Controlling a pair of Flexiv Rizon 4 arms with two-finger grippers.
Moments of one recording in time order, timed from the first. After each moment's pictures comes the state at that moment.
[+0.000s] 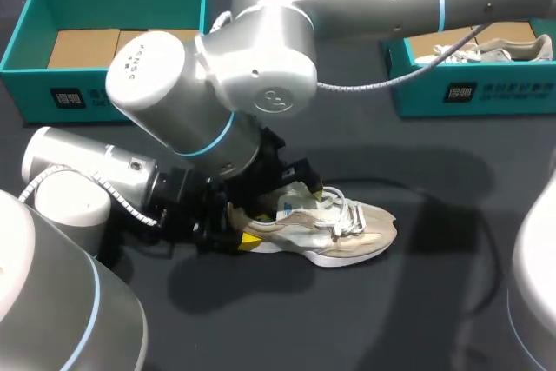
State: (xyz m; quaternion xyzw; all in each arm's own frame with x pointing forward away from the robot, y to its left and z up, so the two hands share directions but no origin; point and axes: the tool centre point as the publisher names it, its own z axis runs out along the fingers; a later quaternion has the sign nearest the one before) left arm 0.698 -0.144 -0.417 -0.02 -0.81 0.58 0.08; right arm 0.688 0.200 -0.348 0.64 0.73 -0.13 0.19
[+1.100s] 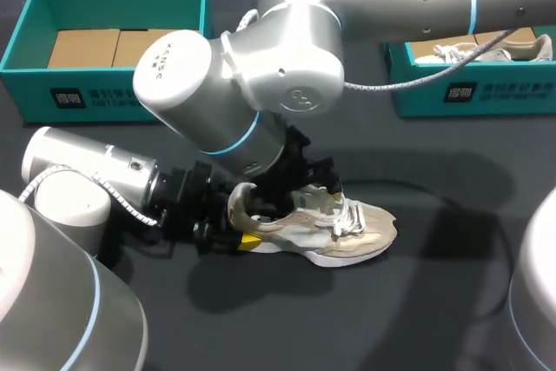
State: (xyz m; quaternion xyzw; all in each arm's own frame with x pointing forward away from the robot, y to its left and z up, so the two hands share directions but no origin) left arm 0.698 -0.144 -0.417 -0.02 -0.81 0.58 0.08; right arm 0.684 0.161 -0.340 0.65 0.72 -0.14 0.20
